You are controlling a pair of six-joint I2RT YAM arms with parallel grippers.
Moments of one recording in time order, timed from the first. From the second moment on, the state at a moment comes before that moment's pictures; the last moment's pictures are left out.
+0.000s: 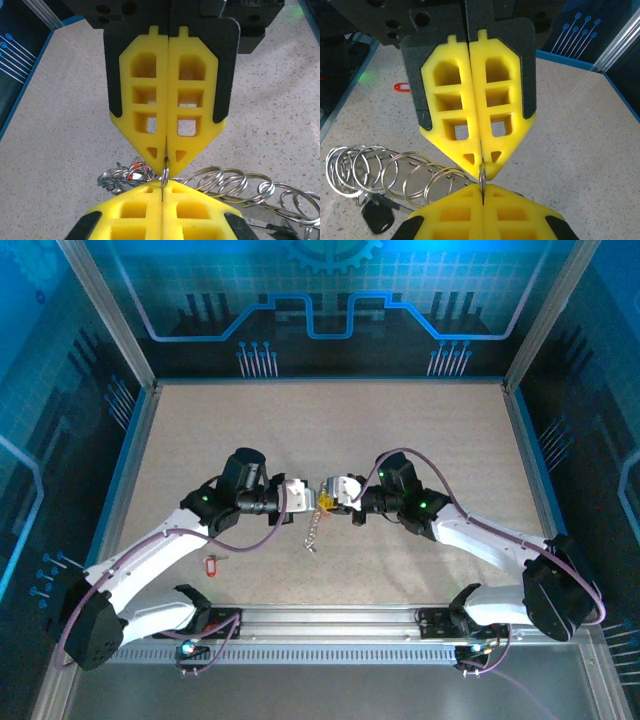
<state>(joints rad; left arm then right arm) -0.55 1.13 0.80 -0.30 0.55 0.80 0.68 1.28 0.75 0.07 -0.62 -0.61</state>
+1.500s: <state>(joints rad) -0.56 1.10 0.77 -0.27 0.60 0.76 0.67 1.18 0.61 0.24 -0.63 -0.59</state>
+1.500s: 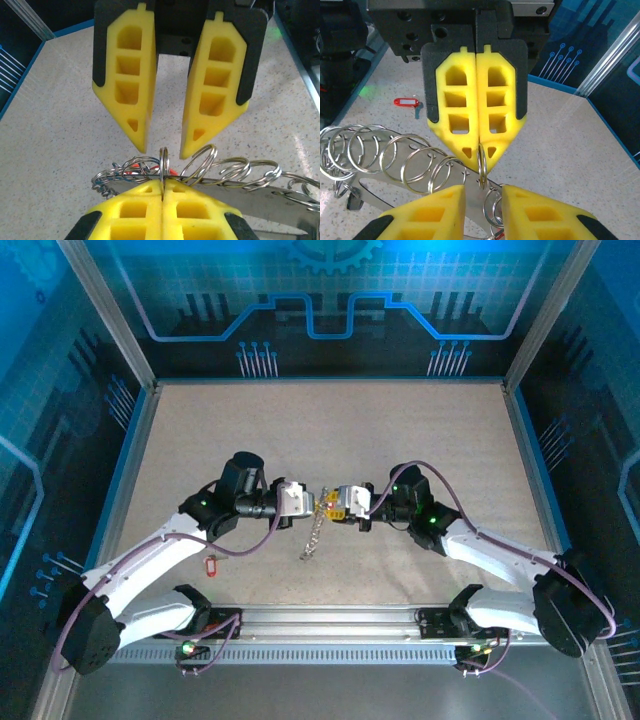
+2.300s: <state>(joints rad) -0.27 1.09 0.85 -0.49 0.43 0.99 0.75 1.18 0.74 0.10 -0.69 -0.62</state>
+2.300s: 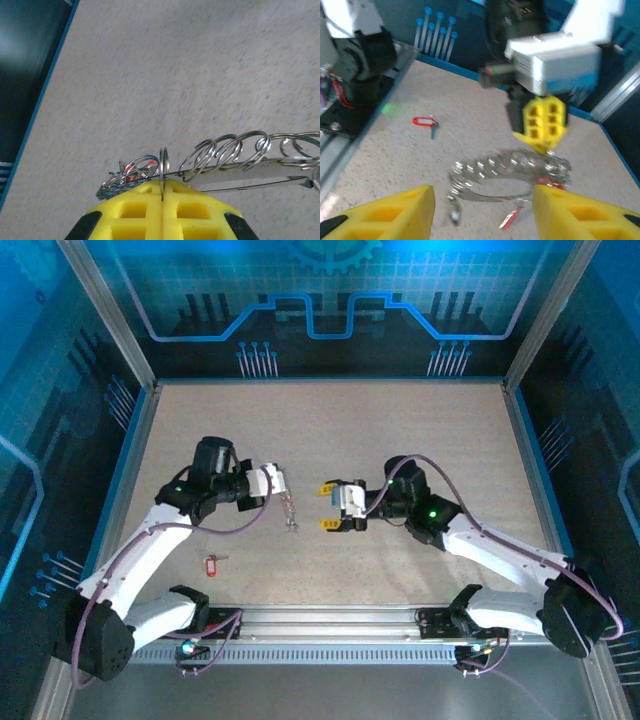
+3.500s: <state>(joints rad) 0.11 1.36 1.21 -0.61 0.23 0.64 1.08 2.38 1.65 0.11 -0.77 -0.51</state>
